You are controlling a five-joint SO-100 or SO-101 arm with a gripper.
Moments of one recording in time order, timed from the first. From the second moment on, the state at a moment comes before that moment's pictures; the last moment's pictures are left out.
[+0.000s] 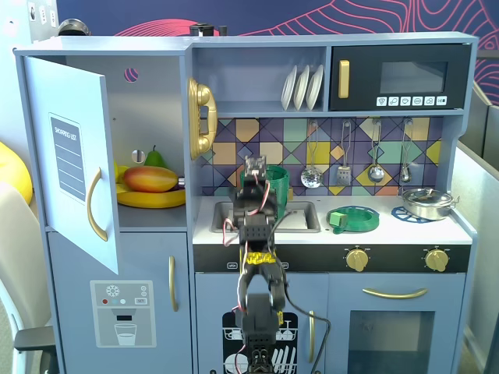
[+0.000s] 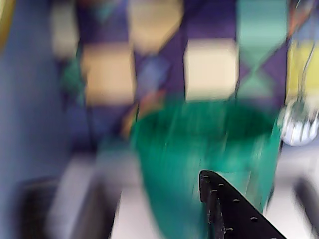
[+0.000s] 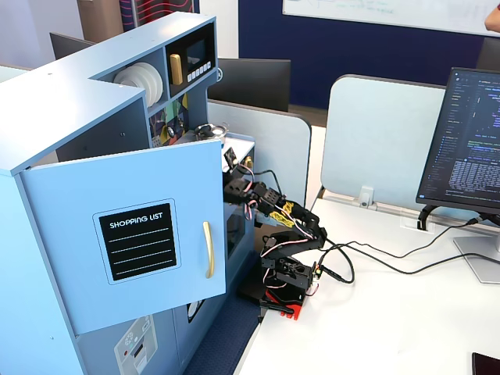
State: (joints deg) arm -3.2 153.1 127.4 19.5 -92.3
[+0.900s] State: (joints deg) arm -6.7 181.2 172.0 54.8 -79.3
